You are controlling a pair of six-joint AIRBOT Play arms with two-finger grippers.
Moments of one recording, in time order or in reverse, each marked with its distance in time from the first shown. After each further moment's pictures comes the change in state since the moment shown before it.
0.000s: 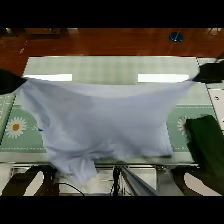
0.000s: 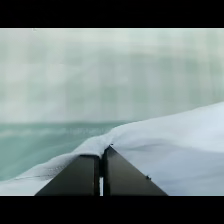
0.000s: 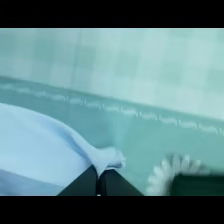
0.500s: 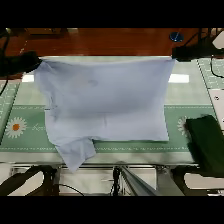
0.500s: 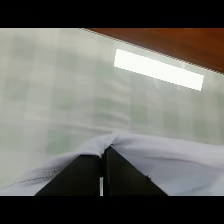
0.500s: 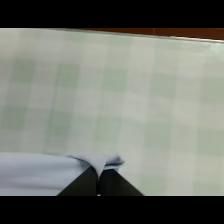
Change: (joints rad) left arm -0.003 -0.387 -0.052 -0.068 0.570 0.069; right arm 0.036 -0.344 0.054 -0.029 -0.640 0.006
